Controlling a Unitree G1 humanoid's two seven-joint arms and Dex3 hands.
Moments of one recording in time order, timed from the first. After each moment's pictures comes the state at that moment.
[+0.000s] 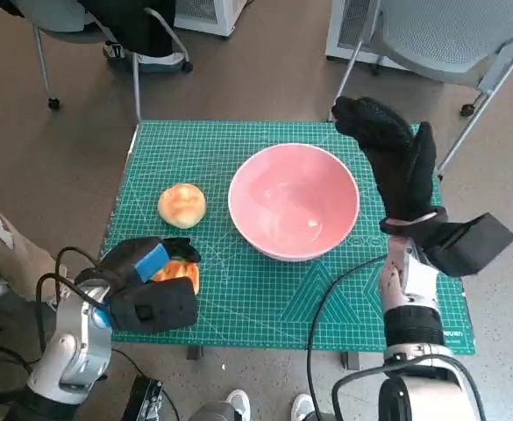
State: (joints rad) left arm -0.20 0.62 -0.25 -0.15 0.65 0.36 -0.46; right arm -0.81 -0.08 -0.23 0.87 0.33 -0.72 0.62
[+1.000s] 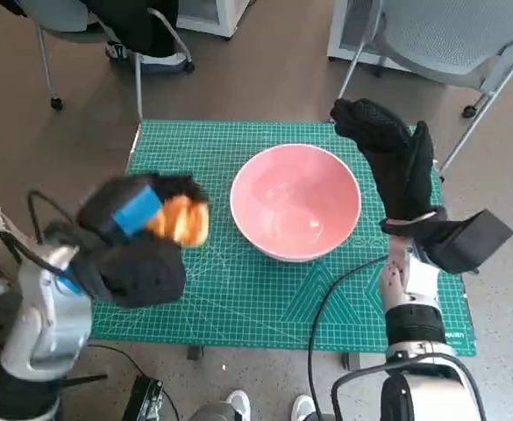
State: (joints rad) left arm -0.45 0.62 -0.13 -0.32 0.59 0.38 -0.53; right arm -0.82 -0.09 -0.23 0.92 0.33 -0.72 0.63
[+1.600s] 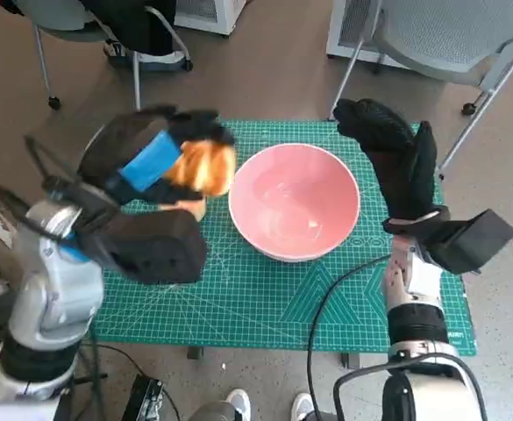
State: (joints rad) left arm -0.74 0.53 -0.21 -0.25 0.63 0.37 -0.52; right arm -0.82 -0.10 -0.24 0.91 0.33 -0.72 0.63
